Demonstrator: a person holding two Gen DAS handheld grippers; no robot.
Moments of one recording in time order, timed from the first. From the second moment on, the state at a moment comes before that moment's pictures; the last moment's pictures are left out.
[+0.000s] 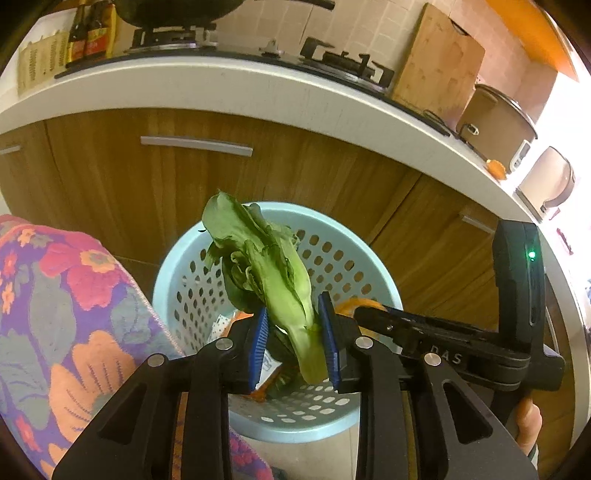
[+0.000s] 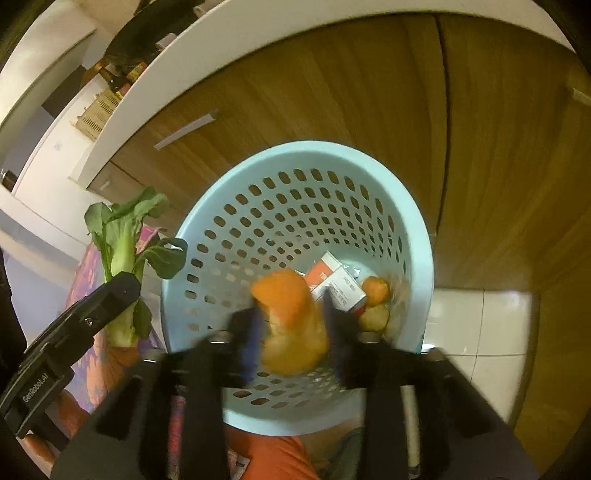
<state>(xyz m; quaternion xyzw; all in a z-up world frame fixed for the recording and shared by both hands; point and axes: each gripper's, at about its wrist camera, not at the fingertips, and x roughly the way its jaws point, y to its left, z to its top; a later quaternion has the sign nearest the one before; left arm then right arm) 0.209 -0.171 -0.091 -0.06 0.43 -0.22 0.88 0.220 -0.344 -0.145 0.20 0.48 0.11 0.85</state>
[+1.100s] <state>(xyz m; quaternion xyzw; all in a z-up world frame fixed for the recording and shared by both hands) 0.097 -0.080 -0.019 -0.08 0.27 -0.07 0.96 0.137 -0.287 -0.054 0.13 0.37 0.11 0.91</state>
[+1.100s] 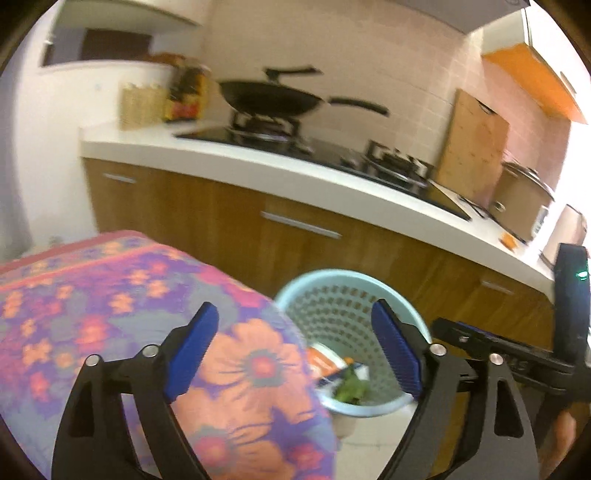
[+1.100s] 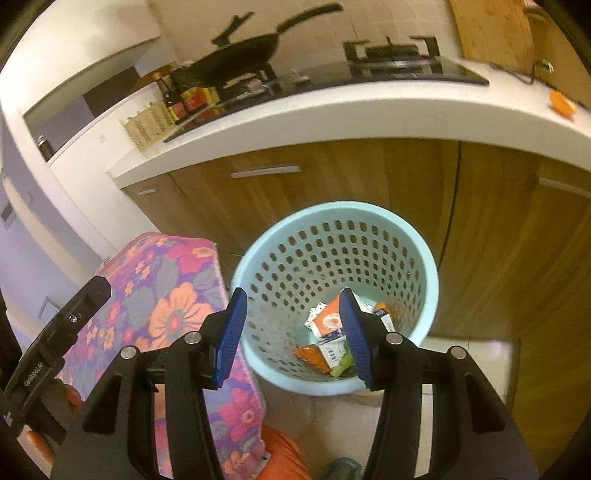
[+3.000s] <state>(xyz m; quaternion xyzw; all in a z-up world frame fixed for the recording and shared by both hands) 0.051 -0.037 -0.018 -0.06 0.20 0.05 0.98 0.048 -0.233 -0.010 0.06 0.20 0.03 0.98</state>
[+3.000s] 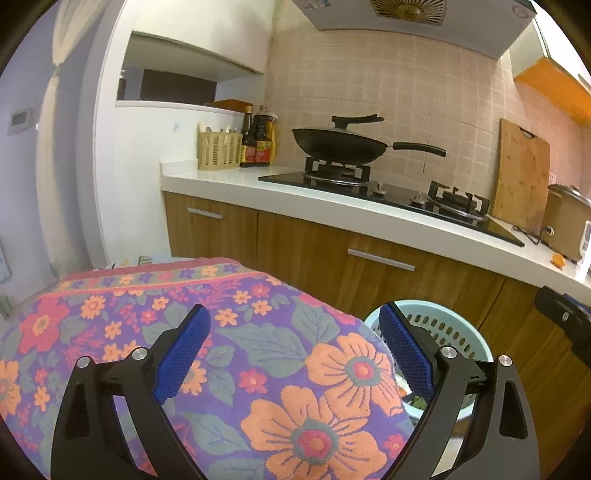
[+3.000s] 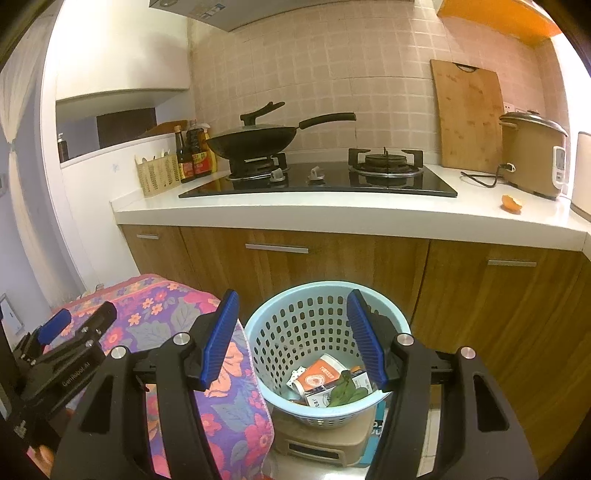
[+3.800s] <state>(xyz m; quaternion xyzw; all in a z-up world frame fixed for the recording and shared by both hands) 0.052 -0.046 -0.020 -0.03 0.20 0.06 0.98 0.049 -0.233 -0.008 0.06 0.20 0.04 0.98</state>
